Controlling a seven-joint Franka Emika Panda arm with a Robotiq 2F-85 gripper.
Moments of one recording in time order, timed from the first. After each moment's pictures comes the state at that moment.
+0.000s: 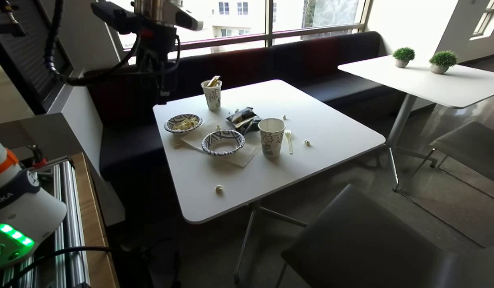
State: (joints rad) arm 0.01 -0.36 -0.07 -2.55 0.06 1.90 -0.20
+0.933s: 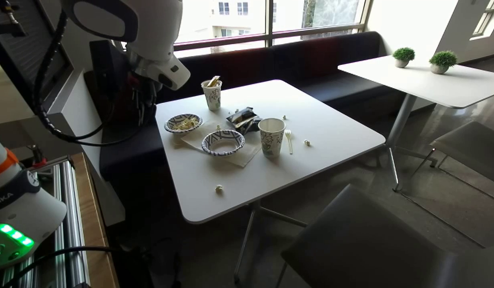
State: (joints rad) arm 0.03 -0.31 -0.12 -2.76 0.52 2.10 -0.32
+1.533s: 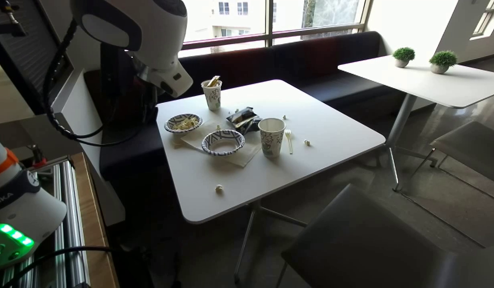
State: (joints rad) arm 0.04 -0.23 -0.10 -2.75 0.70 2.14 -0.32
